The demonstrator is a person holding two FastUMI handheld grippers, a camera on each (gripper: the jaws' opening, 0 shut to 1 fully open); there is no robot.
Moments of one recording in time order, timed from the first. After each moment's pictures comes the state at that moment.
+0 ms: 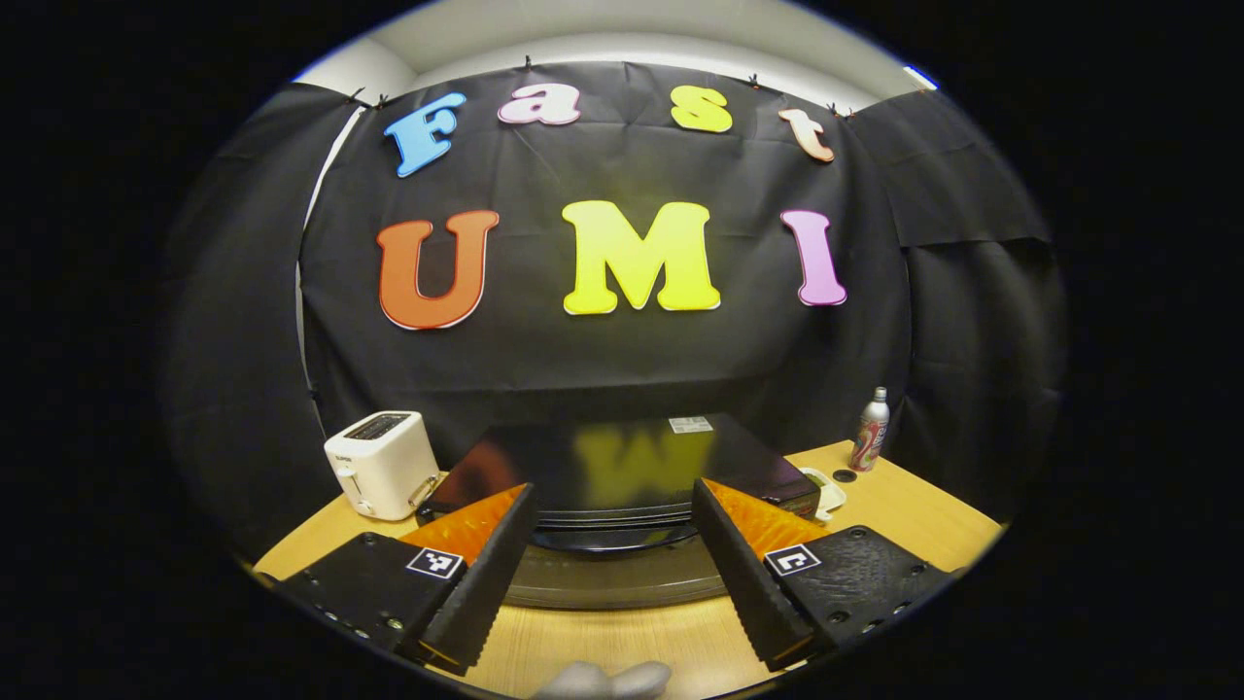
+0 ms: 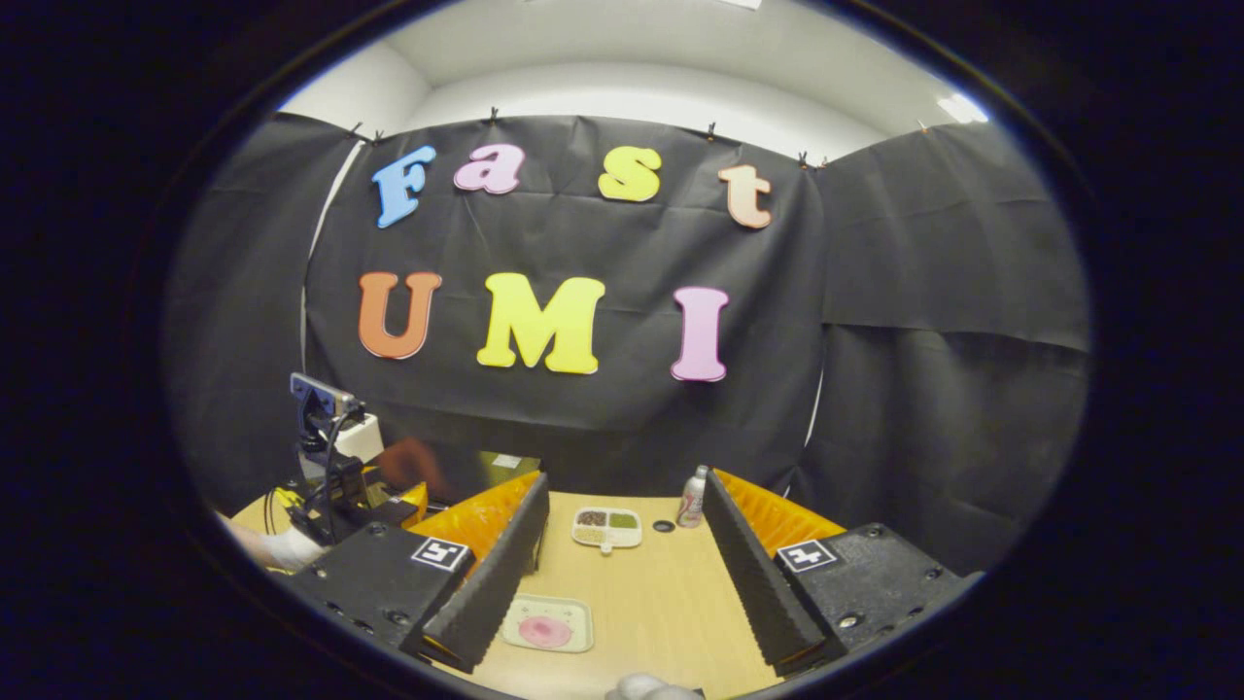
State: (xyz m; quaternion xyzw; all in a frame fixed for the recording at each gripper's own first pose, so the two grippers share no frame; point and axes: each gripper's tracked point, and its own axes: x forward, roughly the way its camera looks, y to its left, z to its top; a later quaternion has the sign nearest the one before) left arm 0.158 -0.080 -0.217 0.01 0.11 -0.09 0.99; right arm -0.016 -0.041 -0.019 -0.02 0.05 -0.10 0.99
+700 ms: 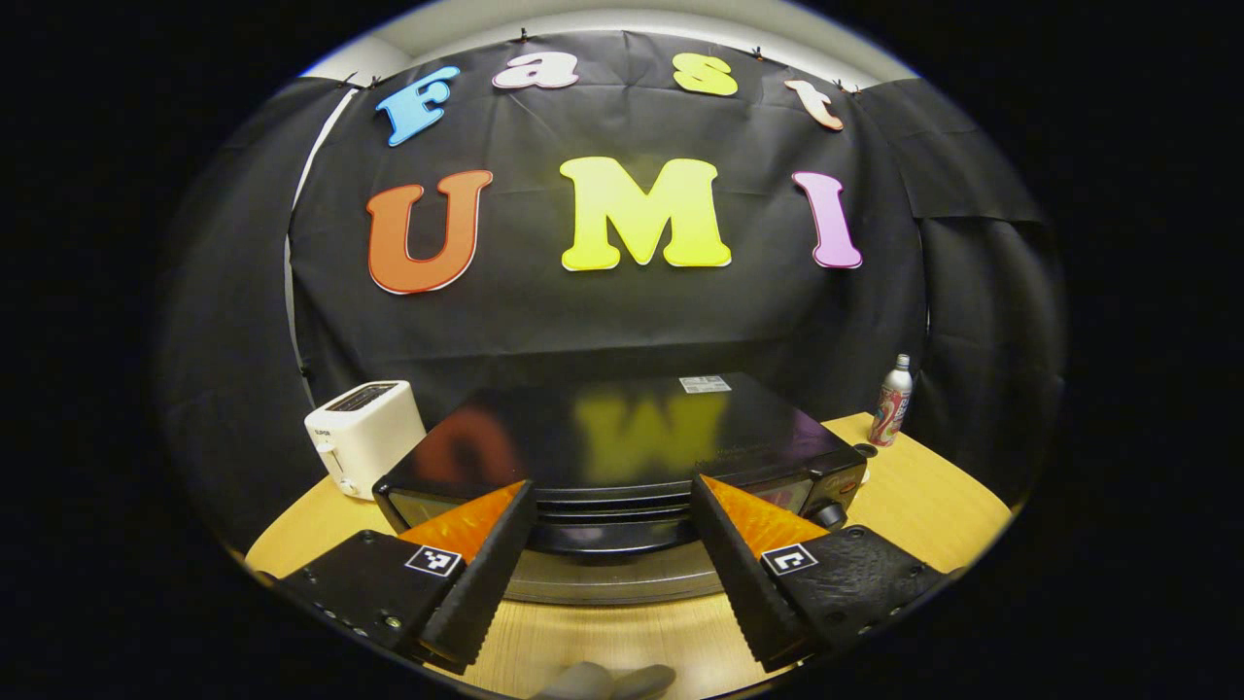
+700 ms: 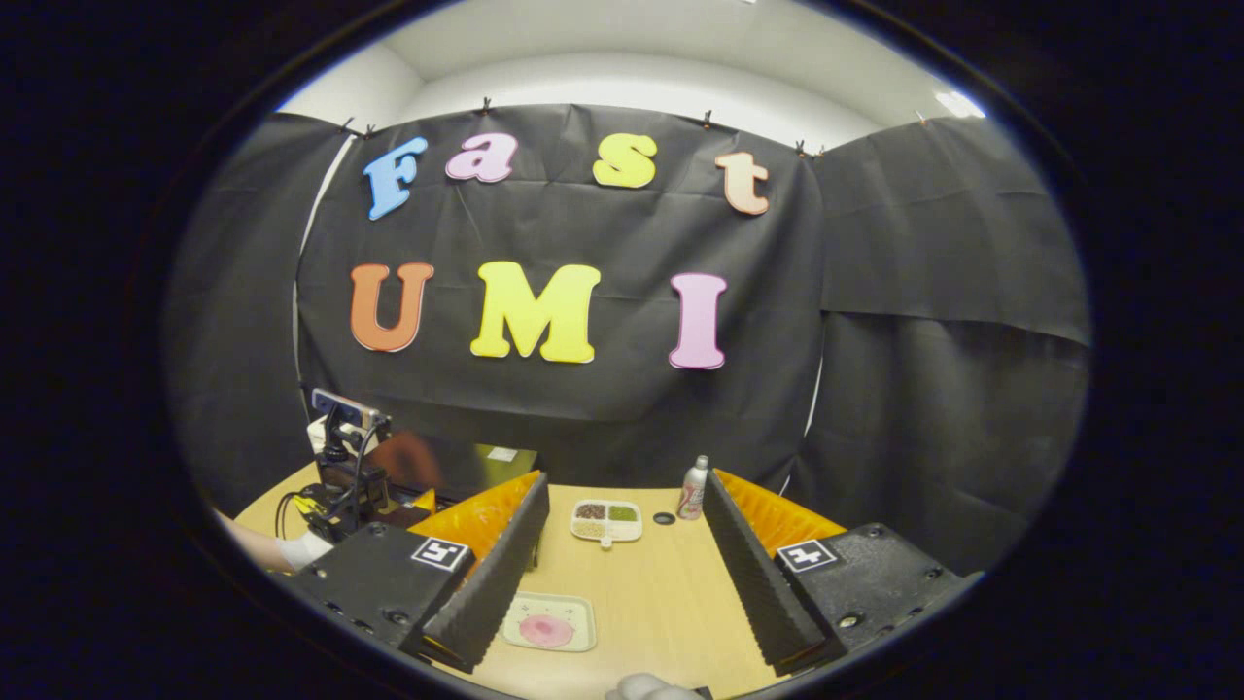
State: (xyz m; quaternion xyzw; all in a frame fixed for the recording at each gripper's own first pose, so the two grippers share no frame) left arm 0.167 -0.082 -0.251 0.02 0.15 -0.09 0.98; right arm -0.001 -0.033 -0.030 -0.01 0.06 -0.09 0.99
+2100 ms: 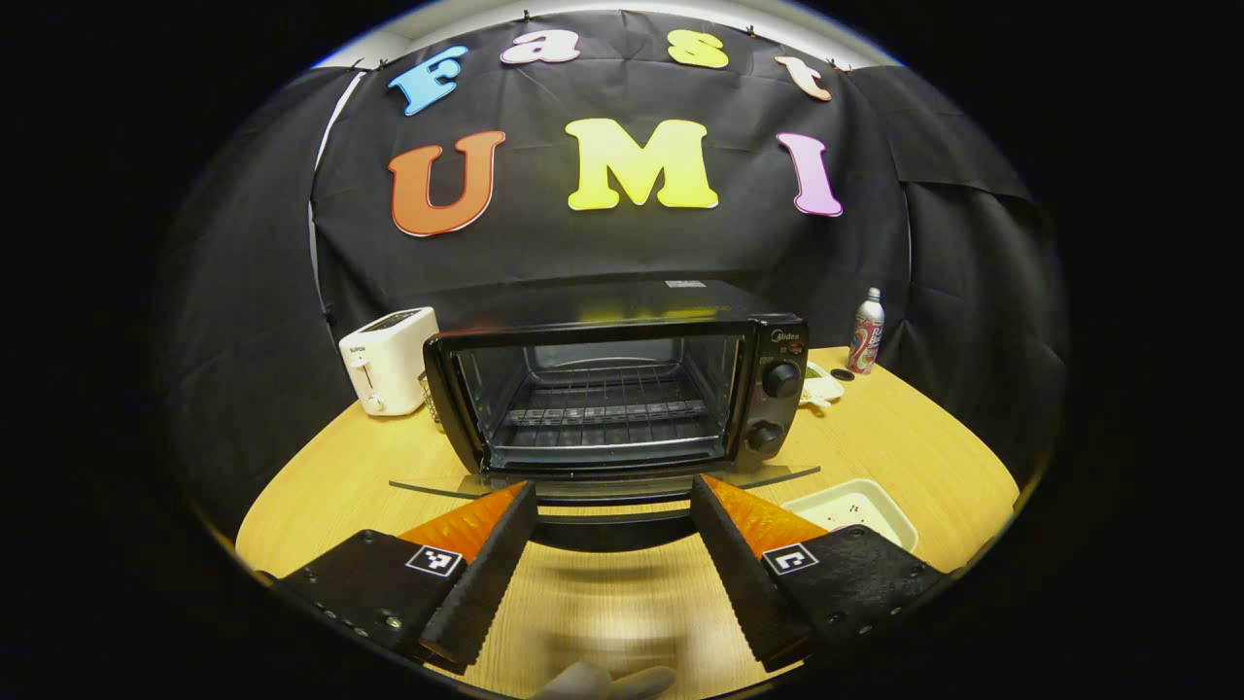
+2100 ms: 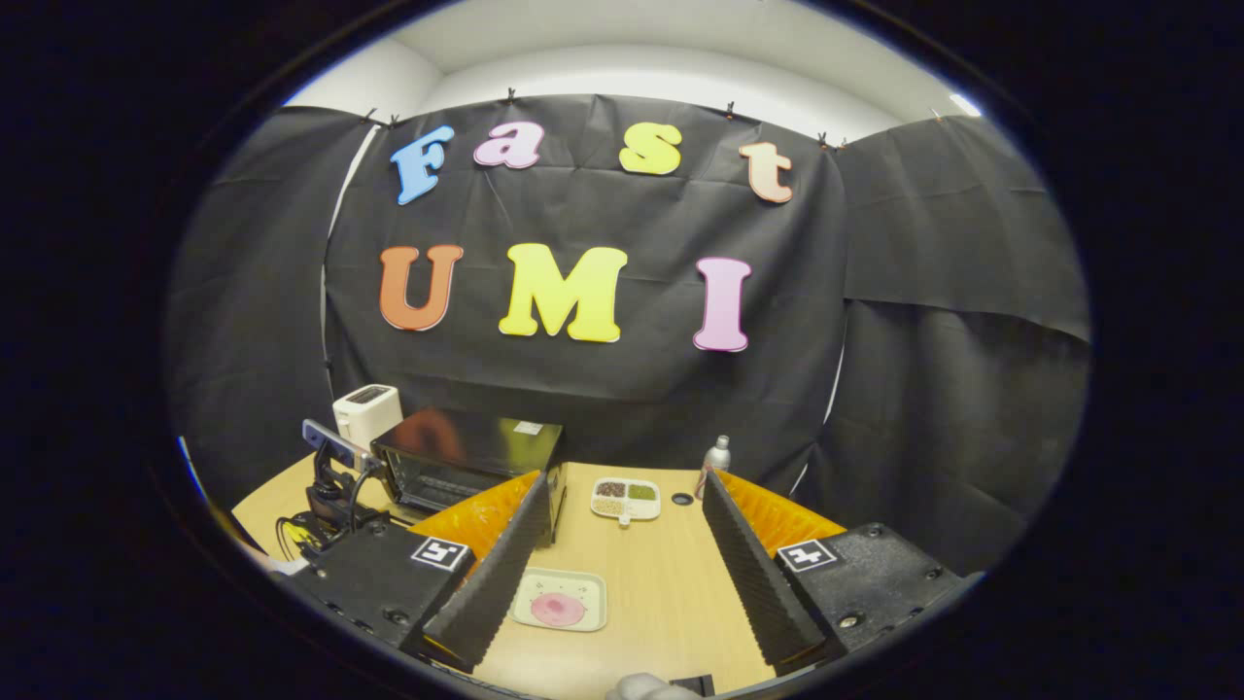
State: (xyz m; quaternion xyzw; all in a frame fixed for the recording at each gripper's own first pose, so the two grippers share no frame) left arm 0.048 -0.069 -0.309 0.03 0.23 -0.08 0.97; right arm -0.025 -0.021 -0.056 -0.02 0.08 -0.06 0.99
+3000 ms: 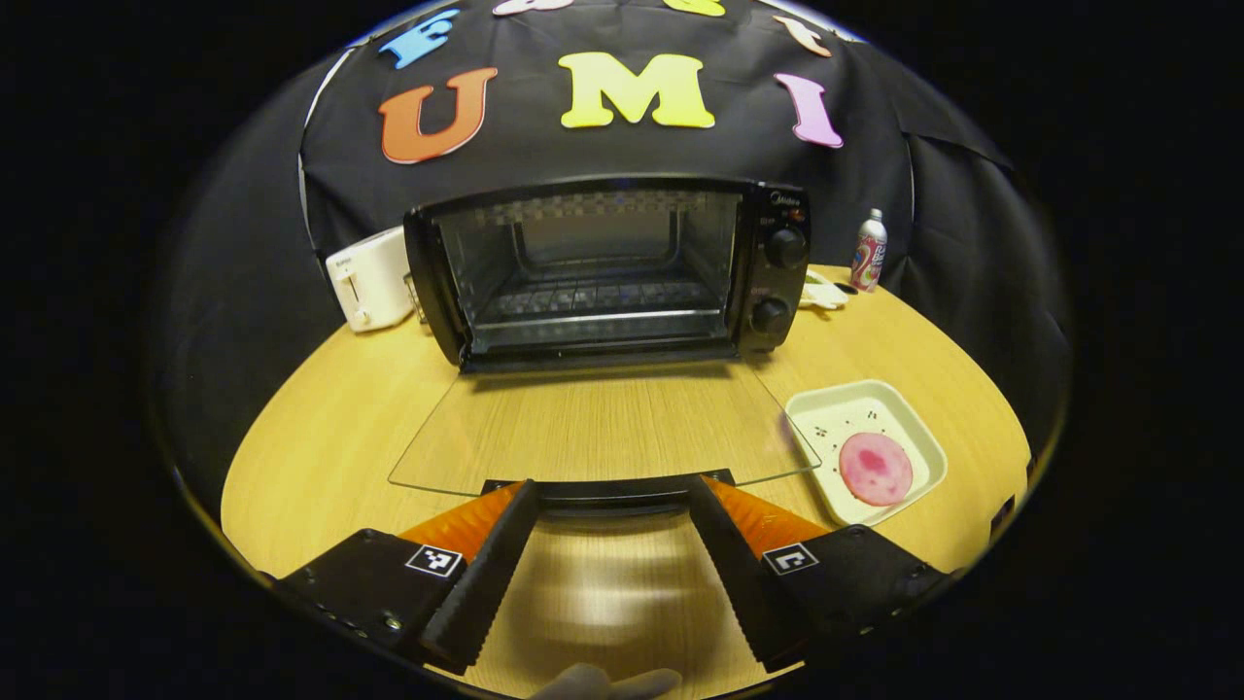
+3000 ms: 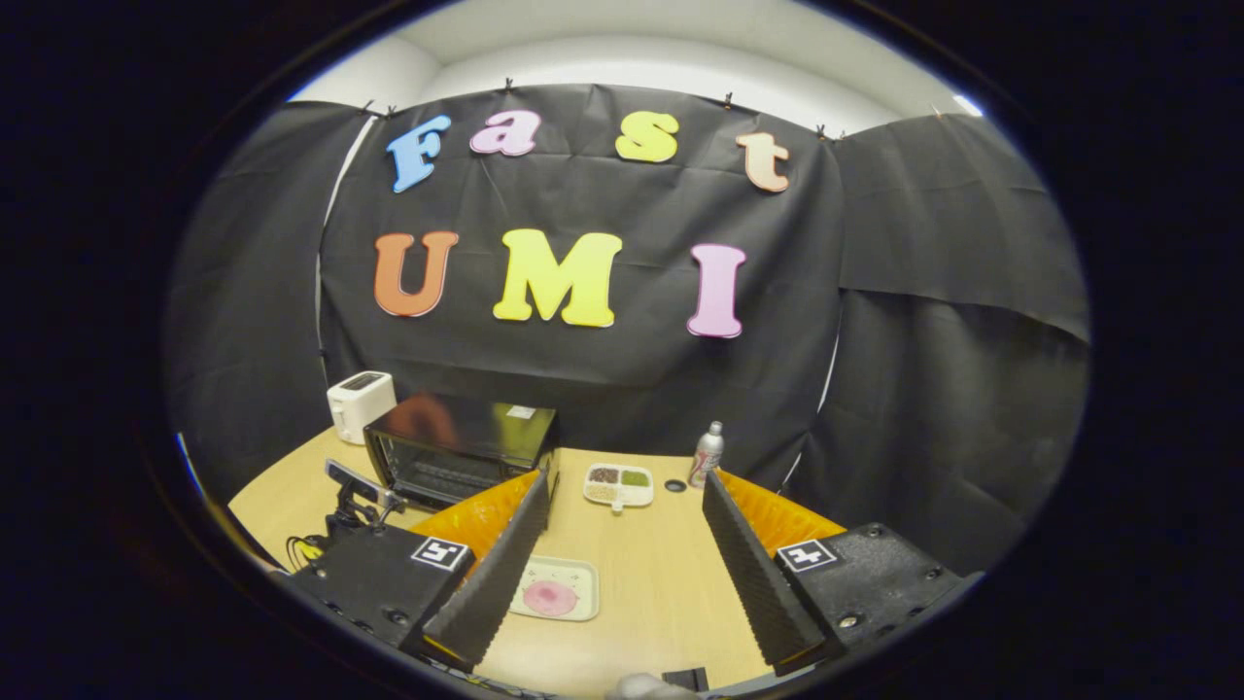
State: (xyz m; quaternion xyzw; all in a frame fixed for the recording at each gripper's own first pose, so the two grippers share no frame) left arm -0.001 -0.068 -0.401 0.03 0.36 -0.08 0.93; right arm -0.032 -0.028 -0.070 -0.02 0.10 -0.07 0.99
